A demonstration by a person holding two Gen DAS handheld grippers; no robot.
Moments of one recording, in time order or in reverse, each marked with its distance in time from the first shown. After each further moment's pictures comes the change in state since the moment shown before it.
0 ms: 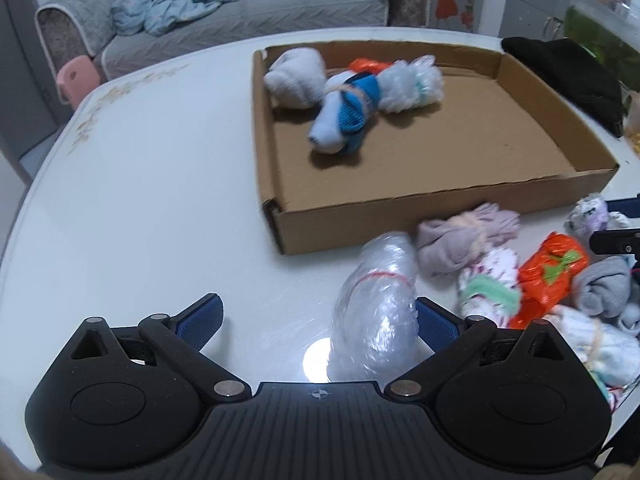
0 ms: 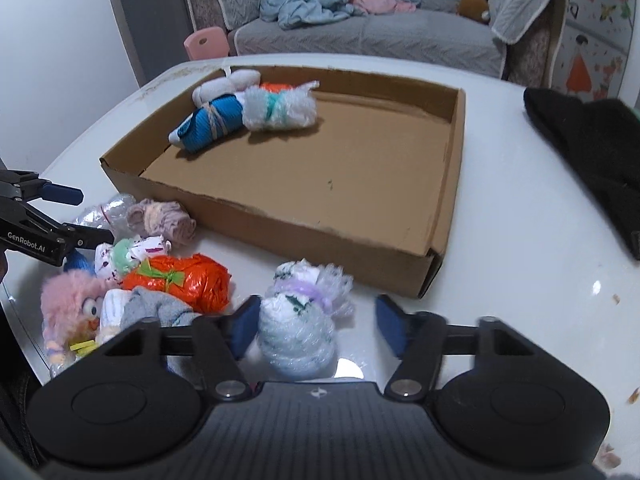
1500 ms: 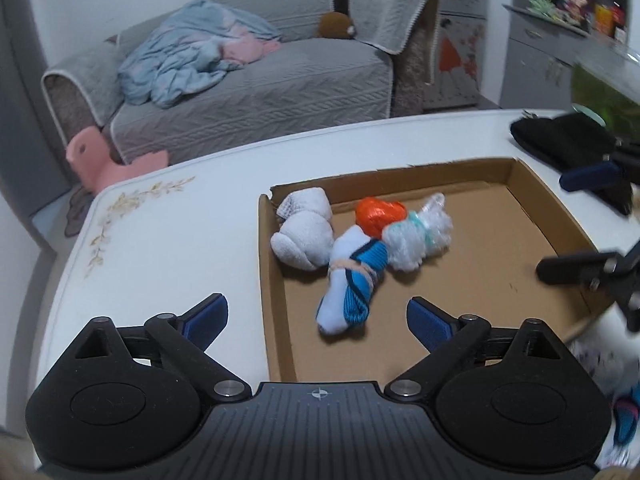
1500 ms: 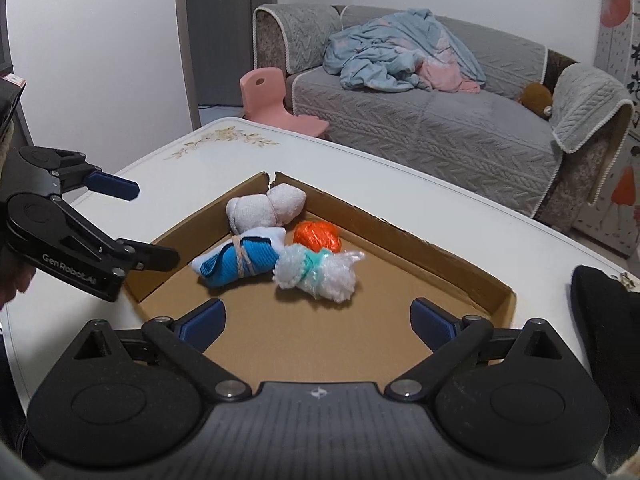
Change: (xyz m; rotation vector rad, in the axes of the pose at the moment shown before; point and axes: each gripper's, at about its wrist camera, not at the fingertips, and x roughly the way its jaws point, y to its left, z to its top) left arm -0.026 -0.010 0.098 0.061 -0.162 0.045; right arm -0.001 0.017 0.114 -0.223 -0.130 0.060
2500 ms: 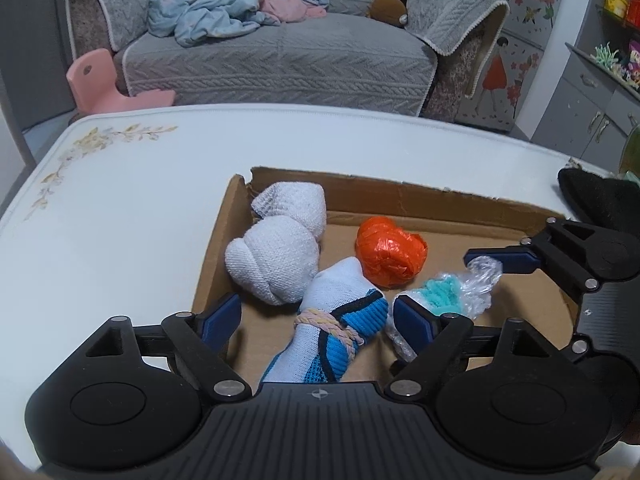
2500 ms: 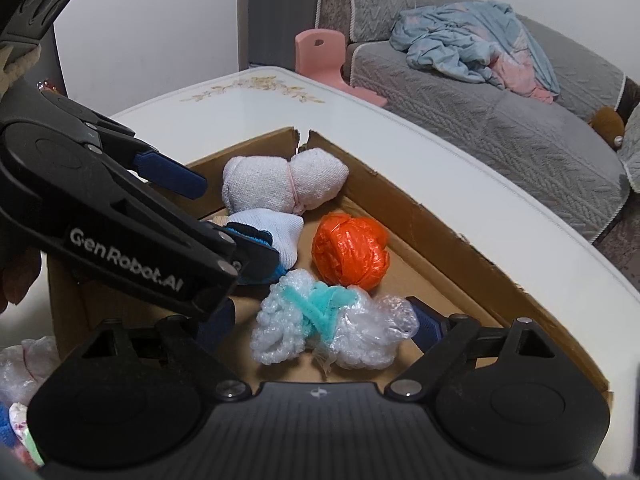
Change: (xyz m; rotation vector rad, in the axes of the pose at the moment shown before) left arm 0.082 -0.001 0.032 -0.289 0.071 -0.022; right arm 0.091 -0.001 0.012 -0.200 0.073 0.114
